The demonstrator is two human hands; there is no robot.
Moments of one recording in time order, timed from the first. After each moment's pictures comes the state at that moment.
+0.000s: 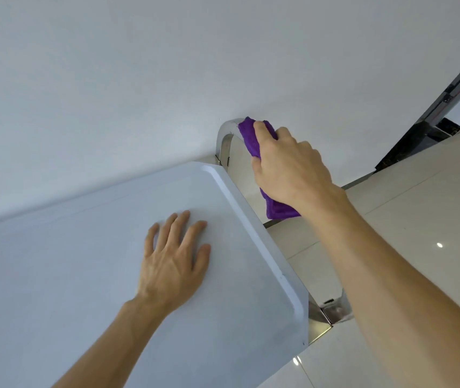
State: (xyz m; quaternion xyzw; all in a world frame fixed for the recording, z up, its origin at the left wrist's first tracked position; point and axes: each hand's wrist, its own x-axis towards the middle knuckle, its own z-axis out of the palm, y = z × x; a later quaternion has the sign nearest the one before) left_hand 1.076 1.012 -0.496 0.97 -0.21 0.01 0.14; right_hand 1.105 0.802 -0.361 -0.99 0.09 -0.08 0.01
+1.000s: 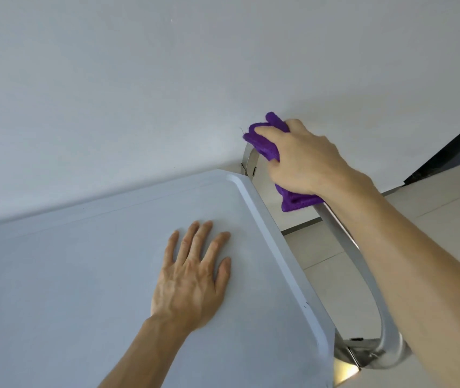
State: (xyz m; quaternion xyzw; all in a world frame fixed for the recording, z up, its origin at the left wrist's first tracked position) left_hand 1.085 1.012 -0.503 0.98 -0.20 -0.01 0.09; right_hand 1.170 0.798 -0.357 -1.00 0.02 -0.01 0.08
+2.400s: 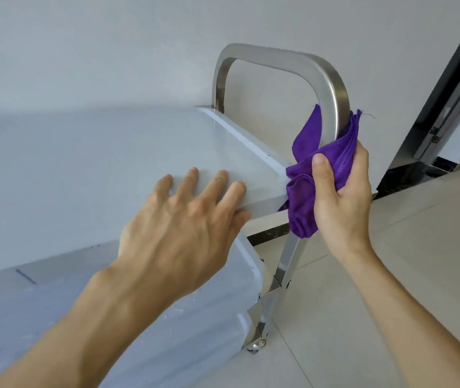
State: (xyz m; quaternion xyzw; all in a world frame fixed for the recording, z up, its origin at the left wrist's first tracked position) left_hand 0.897 1.003 -0.538 0.91 -0.32 0.25 -0.05; right_hand 0.906 0.775 -0.573 -0.74 0.02 -0.46 0.49
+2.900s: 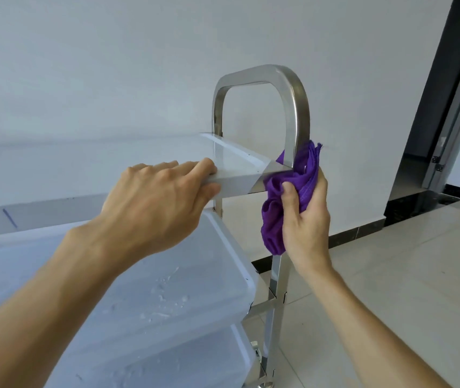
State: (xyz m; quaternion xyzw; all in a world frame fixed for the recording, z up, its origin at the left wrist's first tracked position) left_hand 0.858 1.011 -0.559 0.87 -0.31 0.38 -0.01; right_hand 0.874 0.785 -0.647 -0.69 -0.05 -0.49 0.54
